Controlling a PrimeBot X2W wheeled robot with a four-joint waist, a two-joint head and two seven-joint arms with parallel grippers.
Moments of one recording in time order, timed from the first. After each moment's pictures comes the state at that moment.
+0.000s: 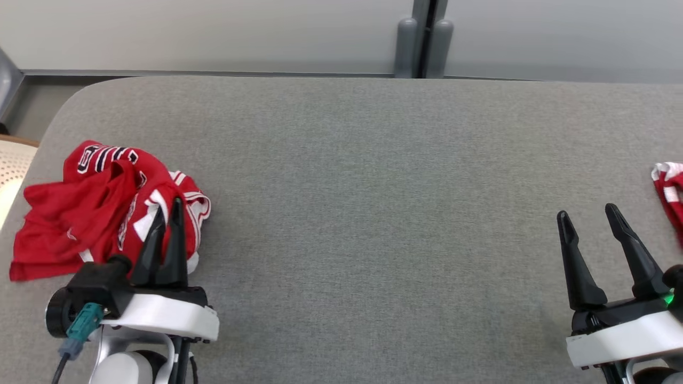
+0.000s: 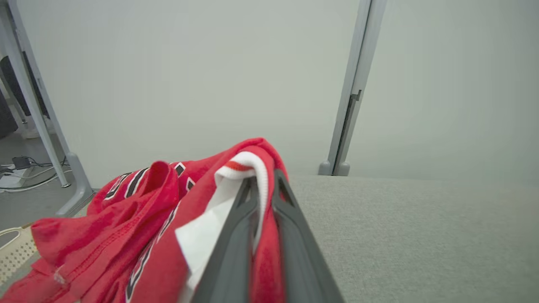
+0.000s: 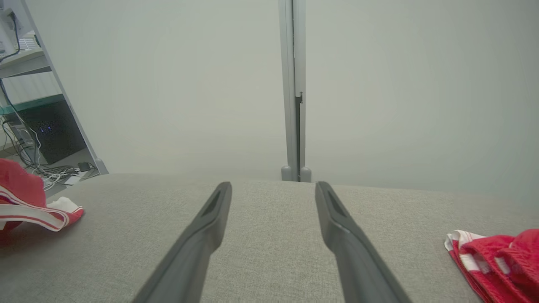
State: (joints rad) left arm -0.09 0.10 -0.06 -0.02 -0.25 0.03 -0.10; right arm 0.04 -0.15 0.03 -0.25 0.24 0.13 0.06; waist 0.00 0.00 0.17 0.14
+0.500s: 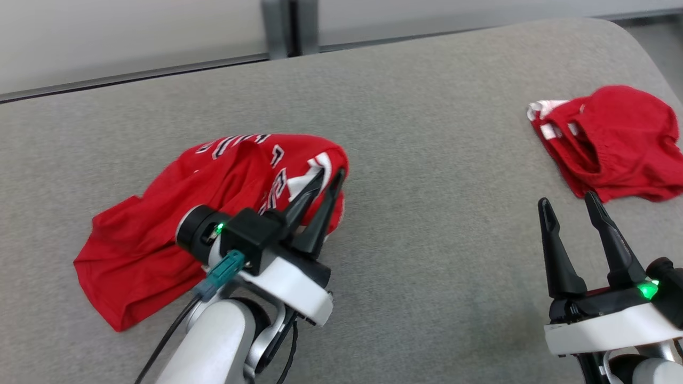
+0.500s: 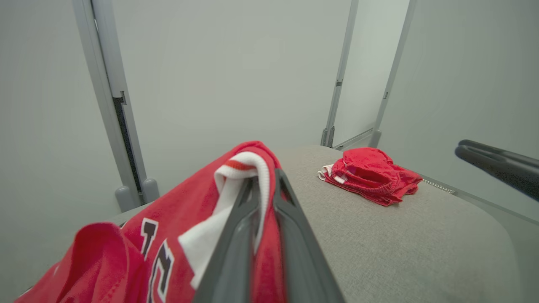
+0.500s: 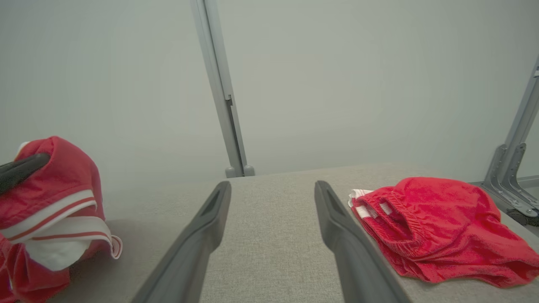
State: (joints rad) left arm -0.28 0.06 -0.39 -0.02 -0.22 -0.09 -0.01; right arm -0.01 -0.11 0.07 -0.20 0.26 0.13 0.00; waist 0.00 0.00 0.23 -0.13
